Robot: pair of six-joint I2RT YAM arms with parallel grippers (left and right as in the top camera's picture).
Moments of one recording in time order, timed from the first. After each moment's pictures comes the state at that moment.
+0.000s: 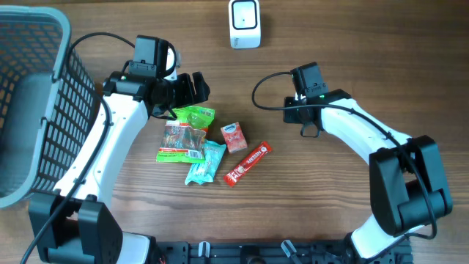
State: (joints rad) left arm -0.19 1.60 1.29 -0.81 0.24 -0.42; right arm 0.32 1.80 1.06 -0.44 0.06 0.35
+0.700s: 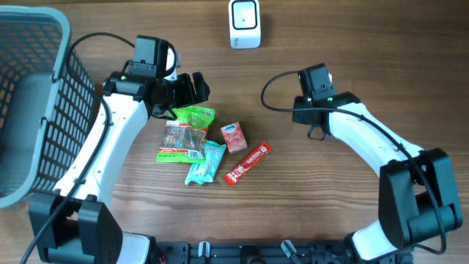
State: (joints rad) left arm -0.19 1.60 1.29 -0.81 0.24 -0.42; right arm 0.30 1.73 1.01 -0.48 0.18 0.40
